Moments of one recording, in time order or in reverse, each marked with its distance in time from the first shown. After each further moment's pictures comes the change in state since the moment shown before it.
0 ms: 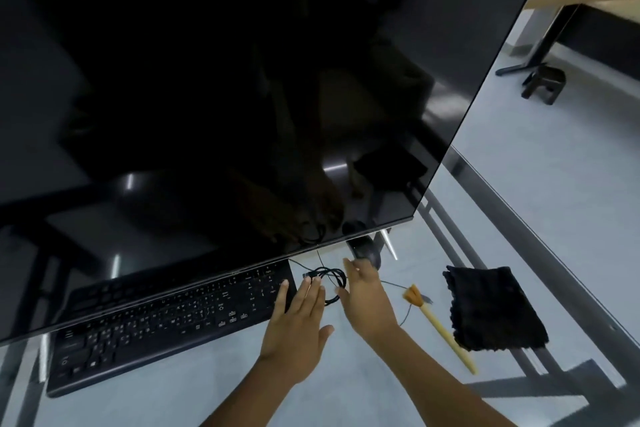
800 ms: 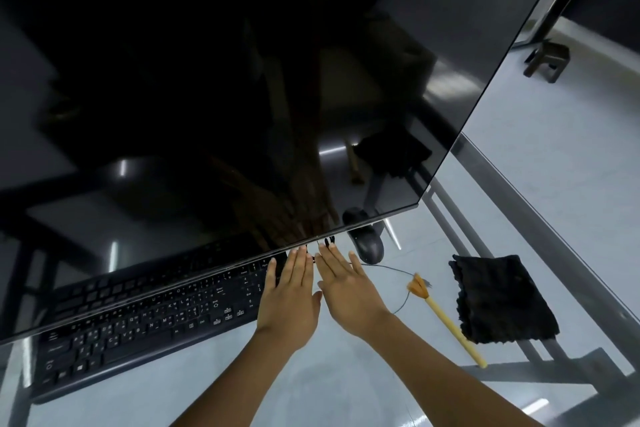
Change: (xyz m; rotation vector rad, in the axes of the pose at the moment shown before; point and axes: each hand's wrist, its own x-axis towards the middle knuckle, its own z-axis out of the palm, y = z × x) left_hand 0.033 -0.015 -0.001 0.023 0.014 -0.120; right_hand 0.008 0.003 0.032 -0.337 -0.096 -0.369
